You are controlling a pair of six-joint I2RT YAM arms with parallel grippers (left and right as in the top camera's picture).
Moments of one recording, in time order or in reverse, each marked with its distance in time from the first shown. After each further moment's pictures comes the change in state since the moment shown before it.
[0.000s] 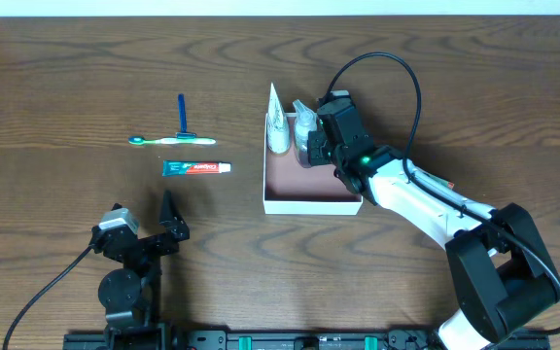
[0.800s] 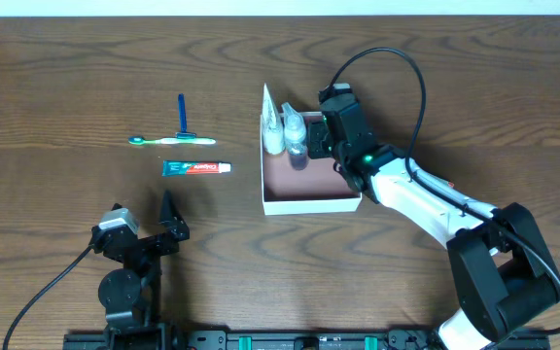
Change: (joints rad) left arm 0.000 0.000 0.000 0.000 0.000 0.000; right arm -0.023 -0.002 0.000 0.070 -0.028 -0.008
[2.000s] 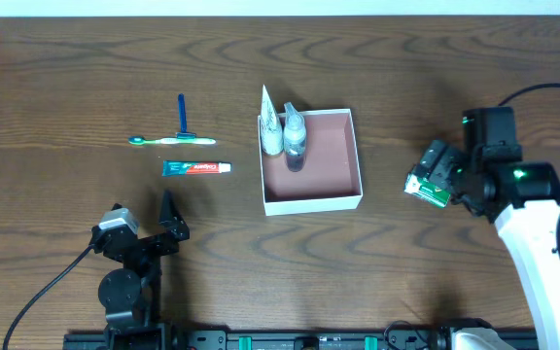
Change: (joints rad) left arm 0.000 0.000 0.000 0.000 0.000 0.000; right arm -0.466 -0.497 0.018 -0.932 0.011 0.211
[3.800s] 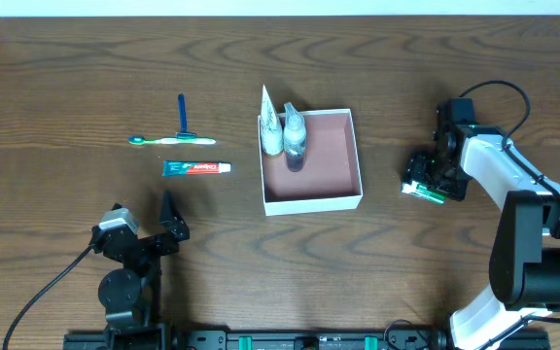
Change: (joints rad) left arm 0.000 0.000 0.000 0.000 0.000 0.000; right arm -0.062 0.550 0.002 0.233 -0.090 -0.253
